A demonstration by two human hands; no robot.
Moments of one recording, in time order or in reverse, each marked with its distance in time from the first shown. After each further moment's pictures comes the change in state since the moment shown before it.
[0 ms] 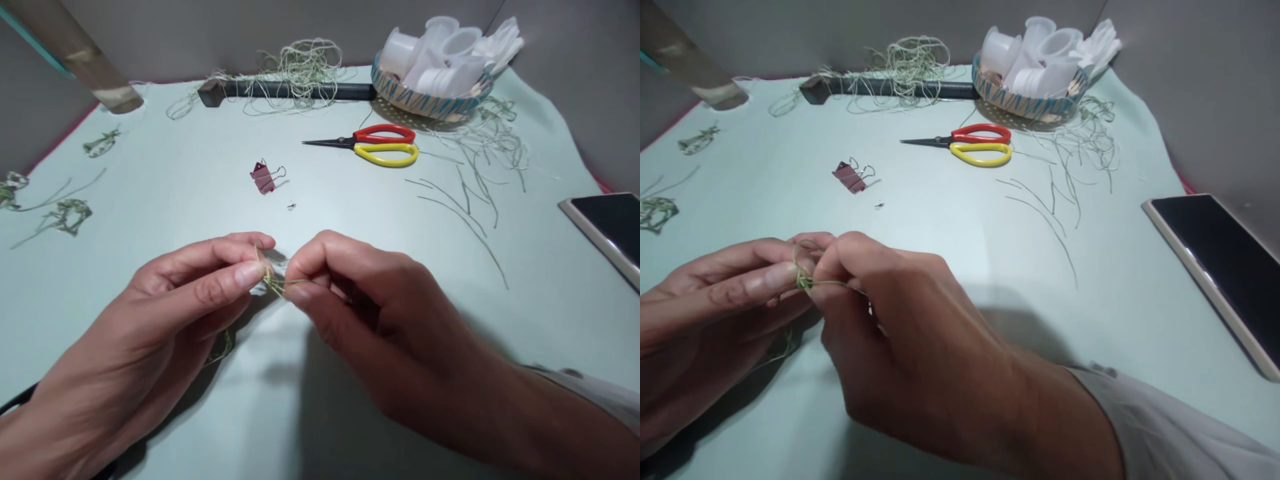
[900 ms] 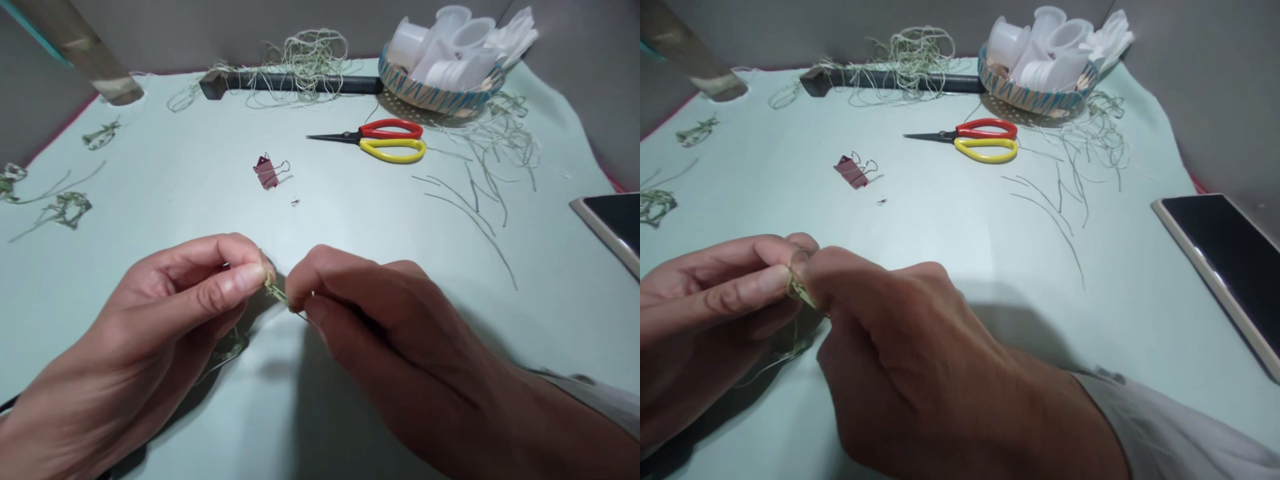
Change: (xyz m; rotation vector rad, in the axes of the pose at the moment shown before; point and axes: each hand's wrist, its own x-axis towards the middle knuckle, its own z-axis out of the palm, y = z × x) left_hand 0.002 -0.003 -0.005 0.097 -0.129 0.099; right_hand -0.013 0.006 -0.006 -0.155 -0.110 -0.169
